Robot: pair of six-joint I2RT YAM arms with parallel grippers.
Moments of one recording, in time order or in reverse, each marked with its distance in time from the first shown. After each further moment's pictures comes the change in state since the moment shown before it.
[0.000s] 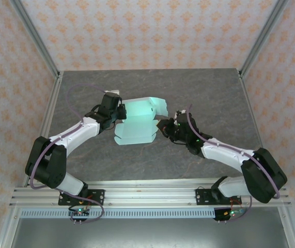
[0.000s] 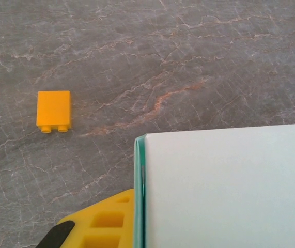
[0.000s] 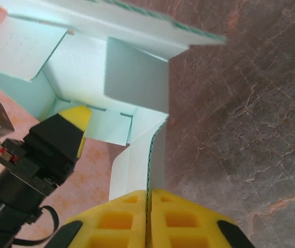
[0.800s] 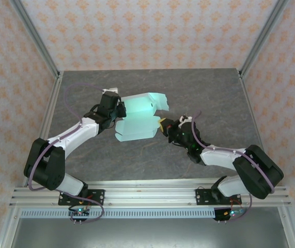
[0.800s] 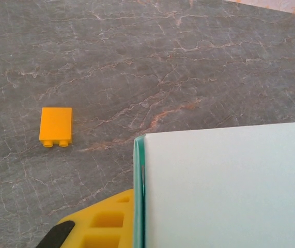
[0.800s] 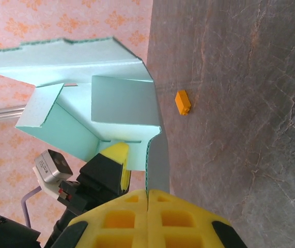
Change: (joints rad) left arm 0.000 -0.019 0.000 0.035 -0.024 -0.026; right arm 0.011 0.045 -0.176 0.445 0.142 0.296
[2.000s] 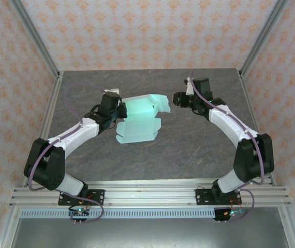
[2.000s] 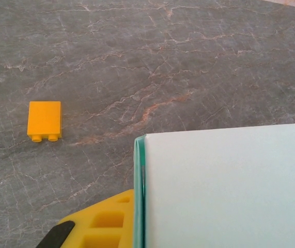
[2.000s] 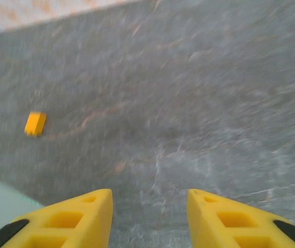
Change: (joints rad) left arm -0.006 0.000 -0.001 -0.011 0.031 0.003; right arm -0.370 0.193 0.743 -1.051 -0.223 -1.339
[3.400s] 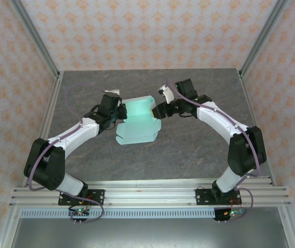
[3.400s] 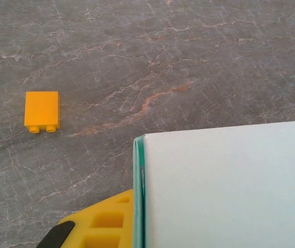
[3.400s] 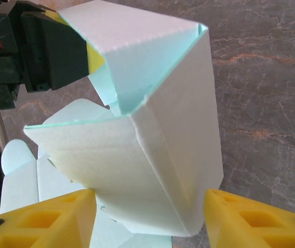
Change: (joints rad) left arm 0.000 0.000 0.000 -0.025 0.022 0.005; right arm 0.145 0.090 0.114 -0.143 -0.361 -0.304
